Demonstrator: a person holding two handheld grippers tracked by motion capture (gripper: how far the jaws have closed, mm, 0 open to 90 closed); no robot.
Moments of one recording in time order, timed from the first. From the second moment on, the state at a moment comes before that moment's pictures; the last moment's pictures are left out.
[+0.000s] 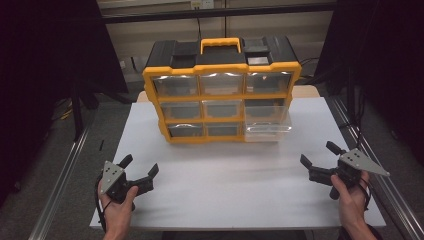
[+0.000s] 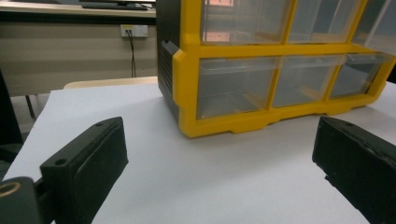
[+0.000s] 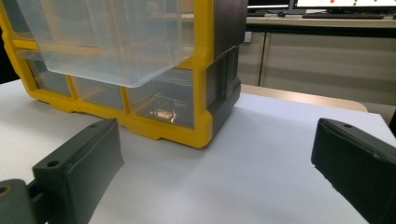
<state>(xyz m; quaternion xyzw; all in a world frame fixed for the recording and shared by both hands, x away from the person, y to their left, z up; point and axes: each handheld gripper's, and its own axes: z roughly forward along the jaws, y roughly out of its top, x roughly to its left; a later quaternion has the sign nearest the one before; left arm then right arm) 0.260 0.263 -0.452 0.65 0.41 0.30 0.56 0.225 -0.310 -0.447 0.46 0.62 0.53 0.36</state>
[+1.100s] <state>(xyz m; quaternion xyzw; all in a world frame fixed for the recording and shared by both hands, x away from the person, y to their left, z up) 0.258 0.258 -0.453 0.67 0.39 0.30 0.55 0.218 -0.282 -0.442 0.38 0.67 0.57 0.28</state>
